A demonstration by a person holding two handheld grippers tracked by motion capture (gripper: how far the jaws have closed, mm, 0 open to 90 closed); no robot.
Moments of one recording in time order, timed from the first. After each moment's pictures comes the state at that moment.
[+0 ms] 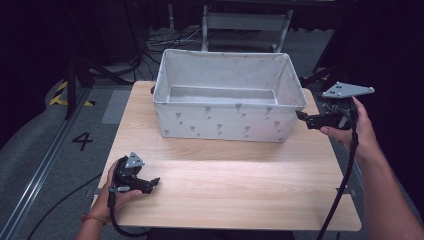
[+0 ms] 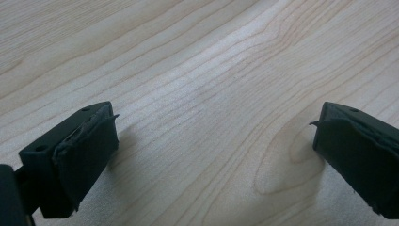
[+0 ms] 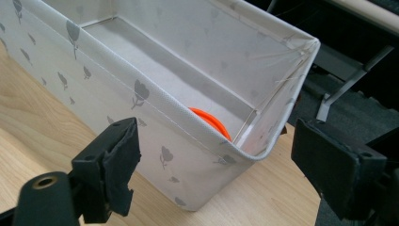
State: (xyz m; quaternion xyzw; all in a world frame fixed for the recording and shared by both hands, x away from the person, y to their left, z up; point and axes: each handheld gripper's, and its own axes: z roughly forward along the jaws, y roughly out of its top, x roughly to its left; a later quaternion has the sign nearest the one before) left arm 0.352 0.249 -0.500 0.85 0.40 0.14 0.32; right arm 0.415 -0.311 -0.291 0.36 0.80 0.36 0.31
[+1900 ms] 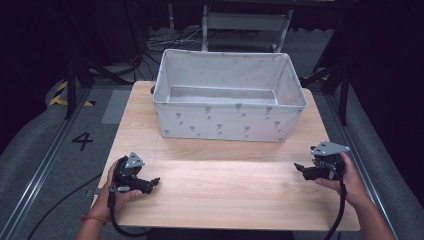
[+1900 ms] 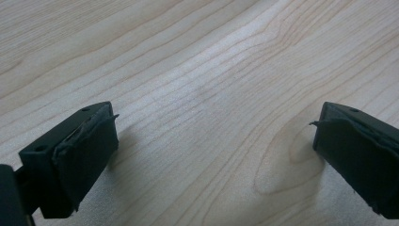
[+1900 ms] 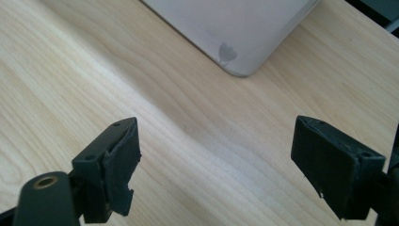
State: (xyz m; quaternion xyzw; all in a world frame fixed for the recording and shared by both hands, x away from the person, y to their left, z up) left arm 0.352 0.249 -0.500 0.85 0.40 0.14 0.32; right arm 0.362 -0.341 -0.441 0.36 0.85 0.28 0.25
